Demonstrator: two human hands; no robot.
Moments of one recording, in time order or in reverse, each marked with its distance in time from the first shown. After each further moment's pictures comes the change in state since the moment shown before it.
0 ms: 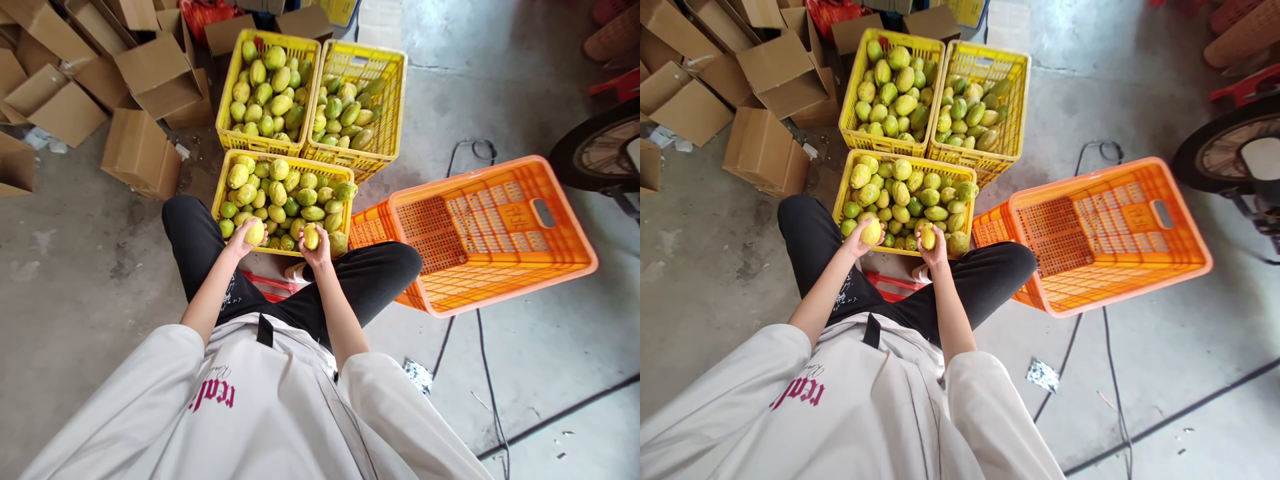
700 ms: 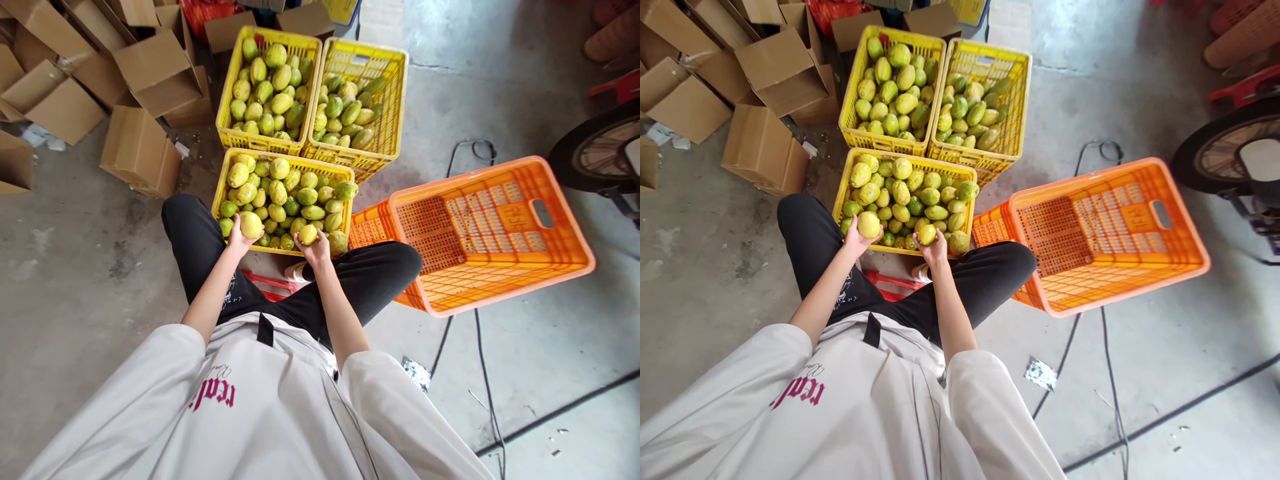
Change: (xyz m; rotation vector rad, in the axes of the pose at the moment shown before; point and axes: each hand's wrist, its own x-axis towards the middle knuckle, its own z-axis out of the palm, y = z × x) left_hand 0.016 0.001 -0.003 -0.198 0.192 0.016; right_hand 0.015 0.005 -0.006 0.010 0.177 -0.052
